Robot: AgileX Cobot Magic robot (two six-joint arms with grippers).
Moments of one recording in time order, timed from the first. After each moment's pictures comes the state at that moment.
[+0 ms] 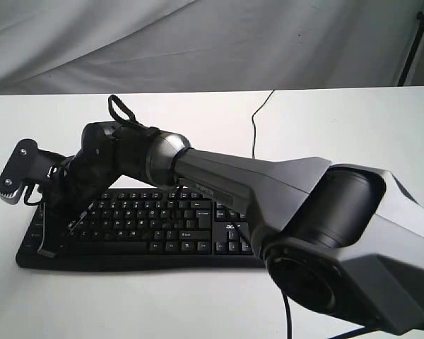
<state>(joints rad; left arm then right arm) 0.01 0.00 -0.01 -0.10 0.22 0.09 0.63 2.59 -2.23 0.44 0.70 -0.89</state>
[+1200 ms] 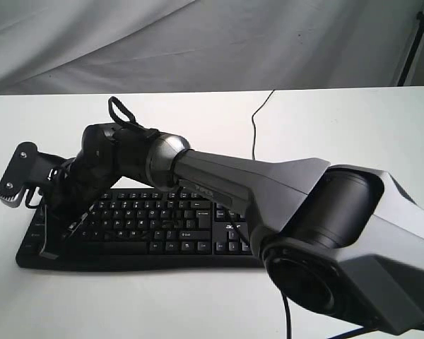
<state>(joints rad) 0.01 0.00 -0.01 -0.10 0.22 0.09 0.63 2.59 -2.23 0.44 0.70 -0.92</state>
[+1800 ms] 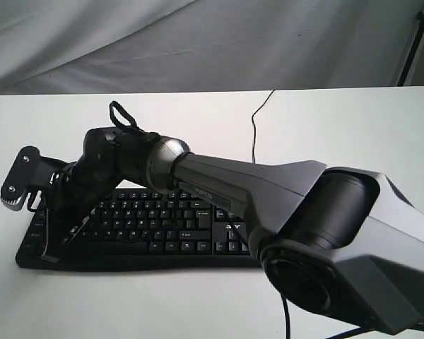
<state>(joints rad) 0.01 0.00 -0.01 -0.10 0.22 0.09 0.63 2.61 -2.23 0.45 0.70 -0.92</state>
